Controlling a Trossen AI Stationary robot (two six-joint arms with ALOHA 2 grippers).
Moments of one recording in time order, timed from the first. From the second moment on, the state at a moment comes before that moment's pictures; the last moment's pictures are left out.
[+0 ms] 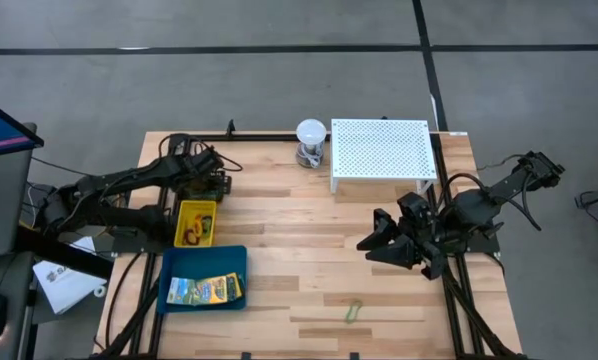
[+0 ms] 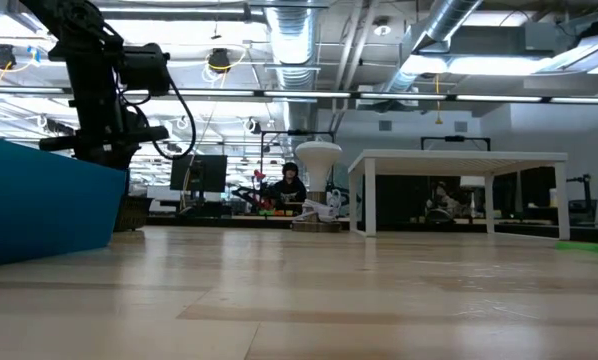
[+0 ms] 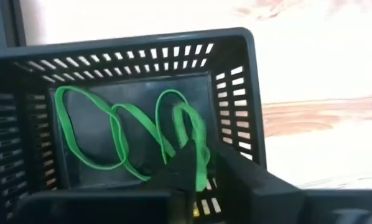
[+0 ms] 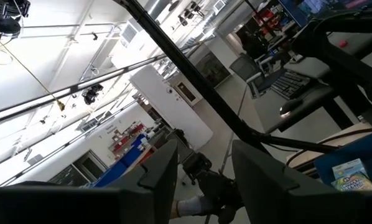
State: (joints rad) left arm 0.61 1.09 0.60 -0.77 -0.21 -0.83; right arm 0.55 1.11 1.10 0.21 0.24 0.71
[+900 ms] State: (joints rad) left arm 0.14 0.96 0.72 0.06 -0.25 -0.82; right arm 0.67 1.15 1.10 -1.19 0.38 1.66
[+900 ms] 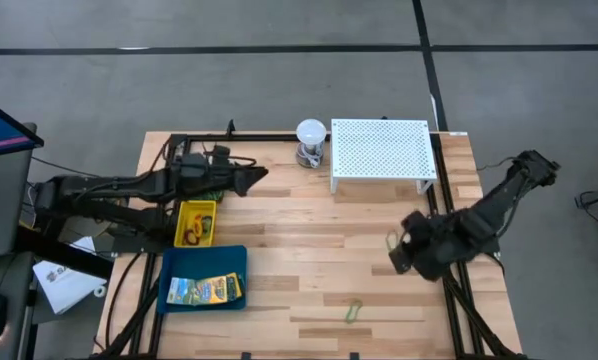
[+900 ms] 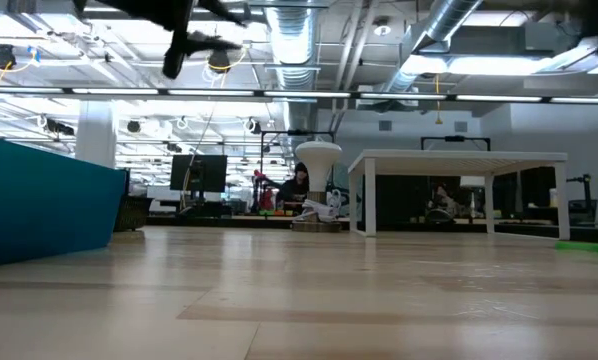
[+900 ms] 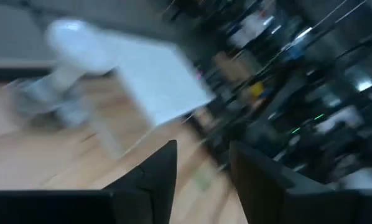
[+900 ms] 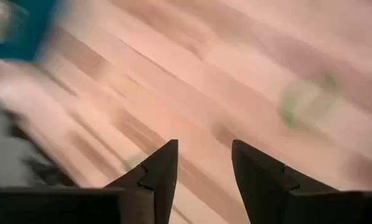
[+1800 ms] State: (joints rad) left arm 0.04 1.21 0.73 0.53 -0.34 -0.85; right arm 0.35 1.14 0.53 -0.78 0.06 1.34
